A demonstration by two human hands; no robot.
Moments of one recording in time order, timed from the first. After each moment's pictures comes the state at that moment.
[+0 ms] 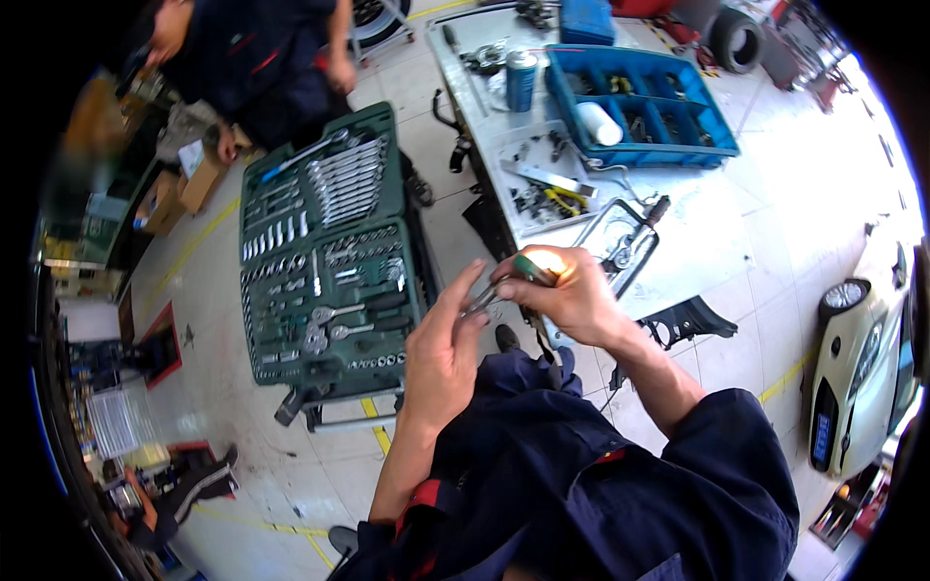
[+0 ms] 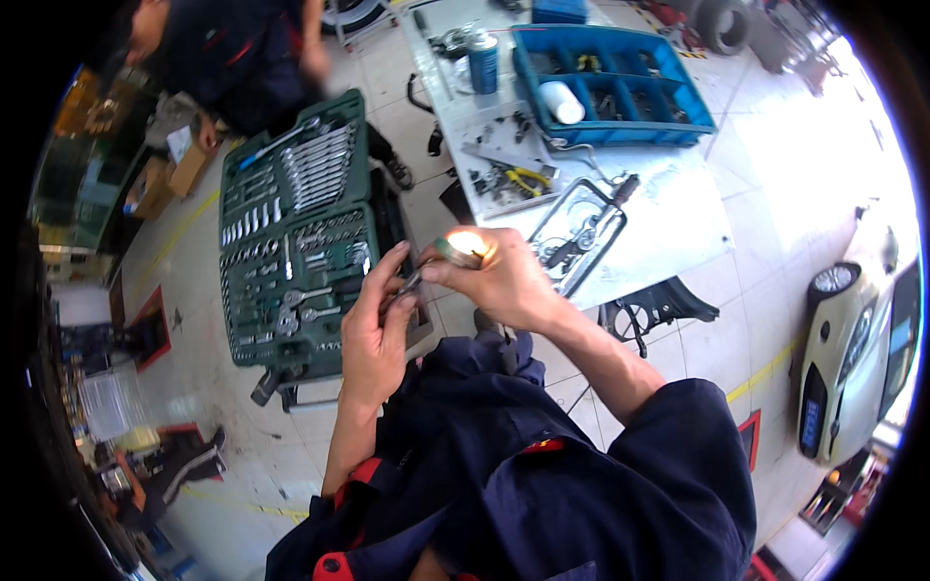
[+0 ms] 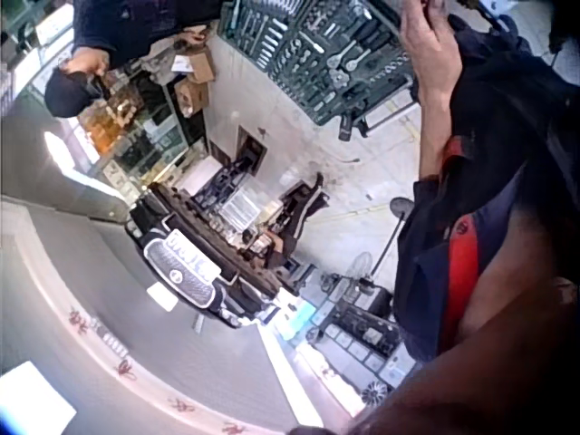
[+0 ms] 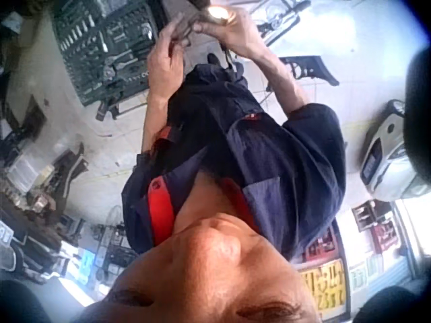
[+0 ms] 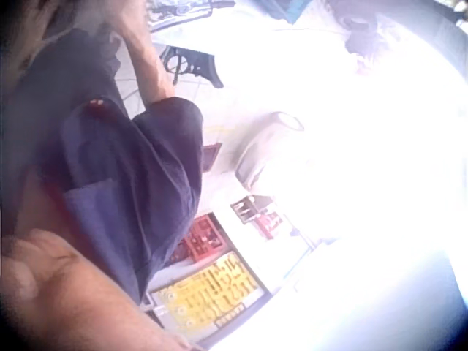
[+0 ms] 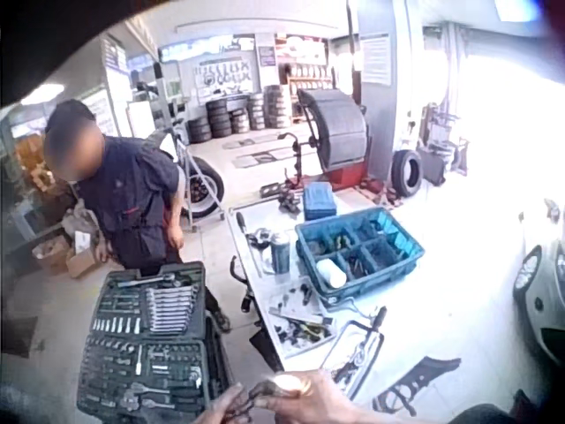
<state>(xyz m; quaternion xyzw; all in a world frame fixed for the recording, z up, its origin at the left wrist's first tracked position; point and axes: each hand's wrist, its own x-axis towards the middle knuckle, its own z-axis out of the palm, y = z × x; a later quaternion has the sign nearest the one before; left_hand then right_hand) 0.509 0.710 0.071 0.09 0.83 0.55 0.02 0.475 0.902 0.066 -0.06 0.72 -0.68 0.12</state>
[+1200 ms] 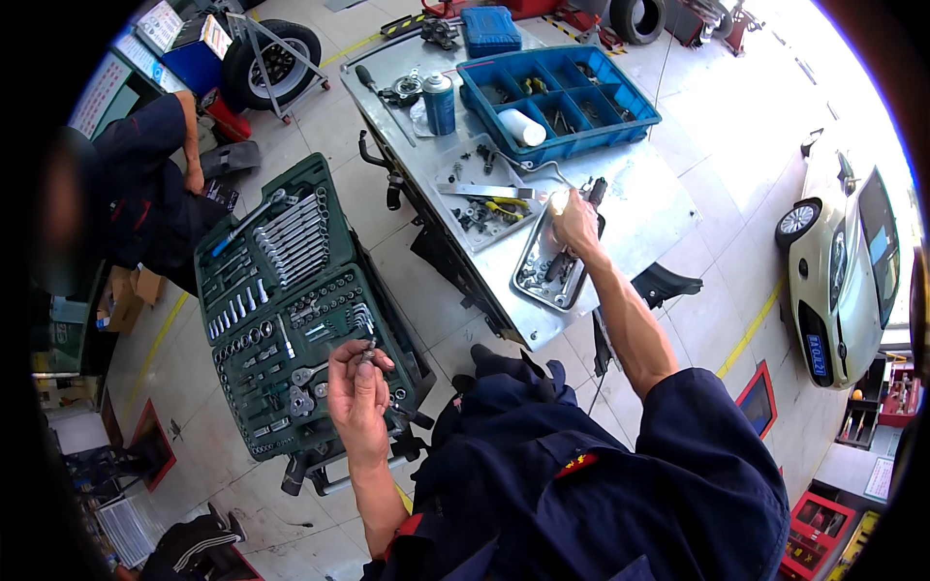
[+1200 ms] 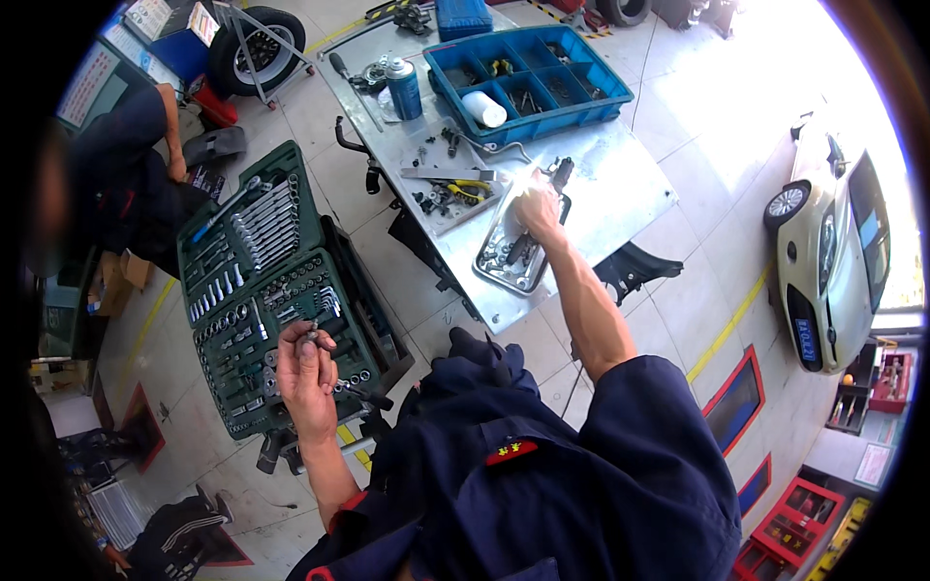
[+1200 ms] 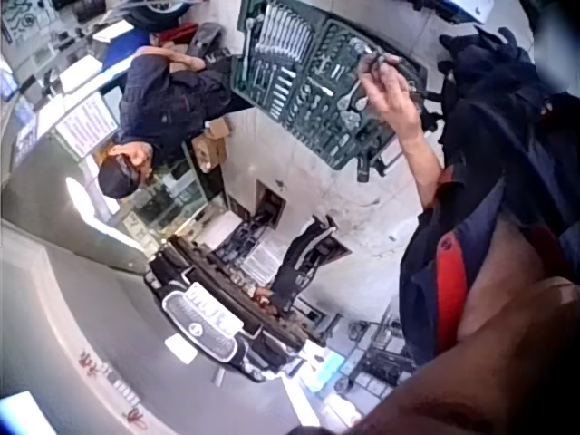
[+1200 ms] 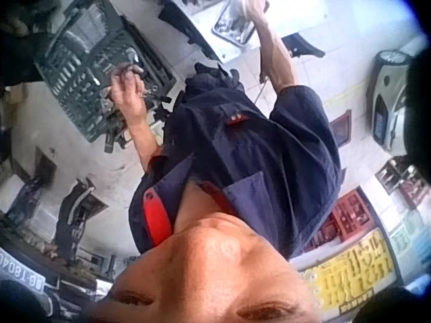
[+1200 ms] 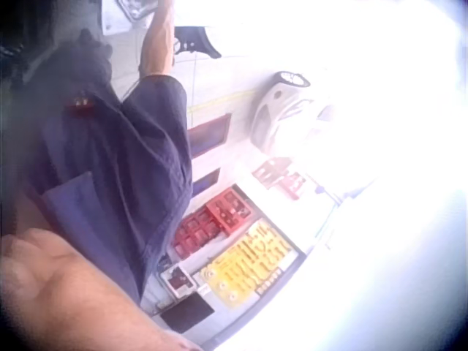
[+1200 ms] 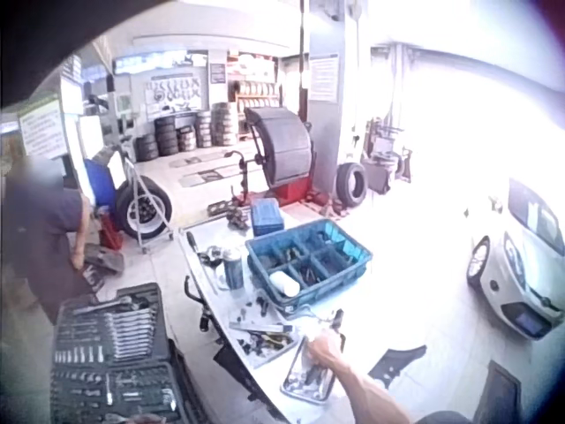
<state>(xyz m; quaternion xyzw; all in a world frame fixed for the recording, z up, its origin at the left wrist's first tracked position) 0.504 0.619 0.031 0.03 0.61 0.79 0.09 0.402 1.043 -0.150 0.24 0.93 -0.27 -0.12</state>
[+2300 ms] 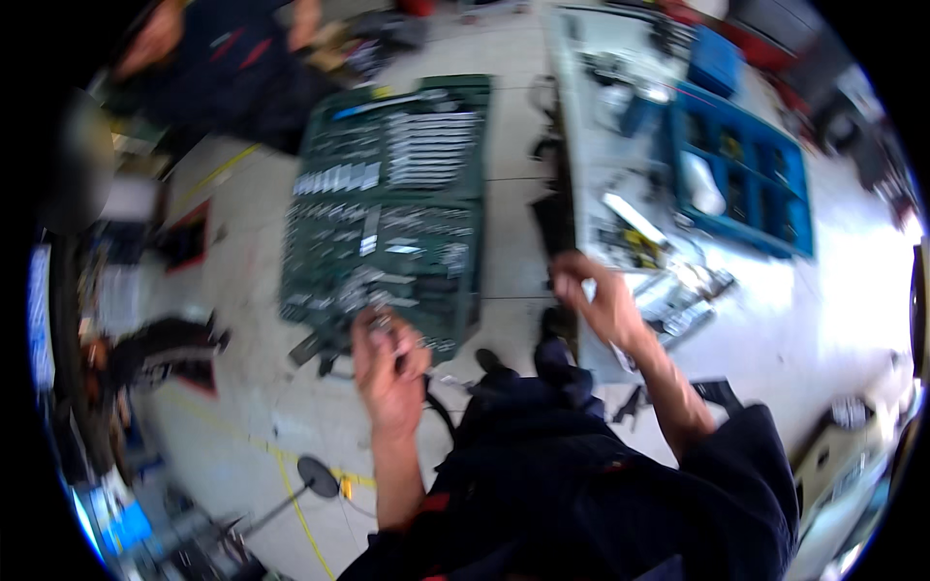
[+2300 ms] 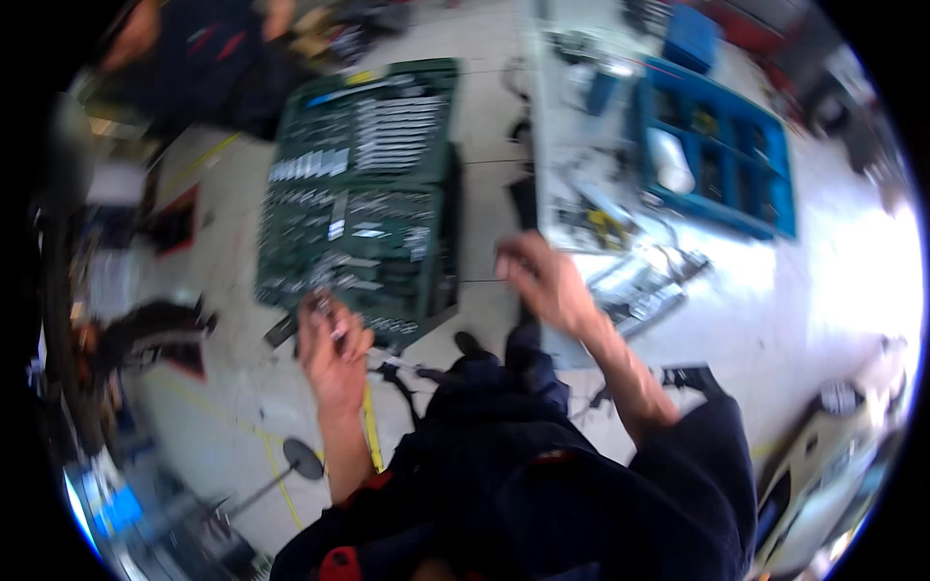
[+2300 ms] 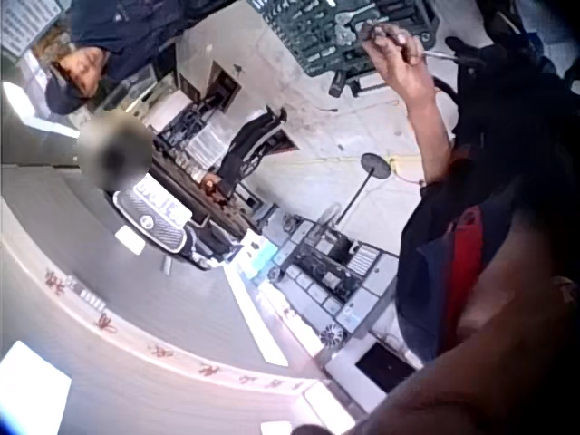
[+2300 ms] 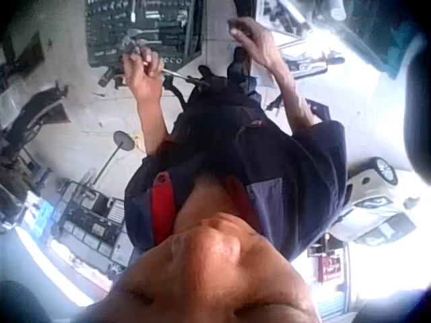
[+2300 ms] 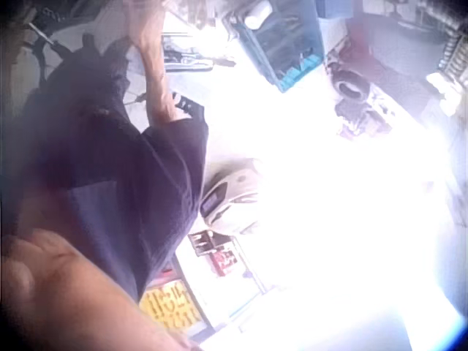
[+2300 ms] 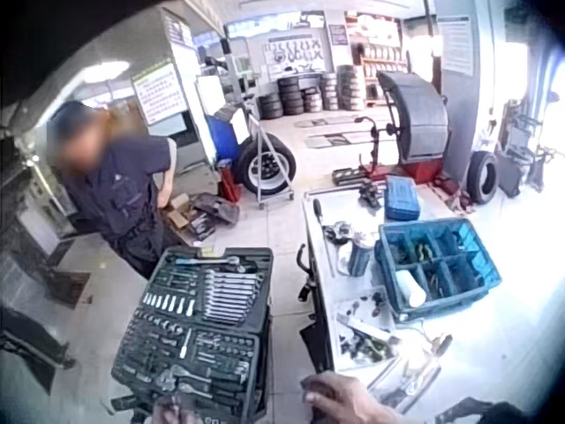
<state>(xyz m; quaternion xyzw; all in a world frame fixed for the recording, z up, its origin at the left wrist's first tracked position) 0.521 0.632 0.048 -0.12 0.45 0.88 -0.12 0.398 0.898 -0.022 -0.16 0.79 -0.57 0.18</state>
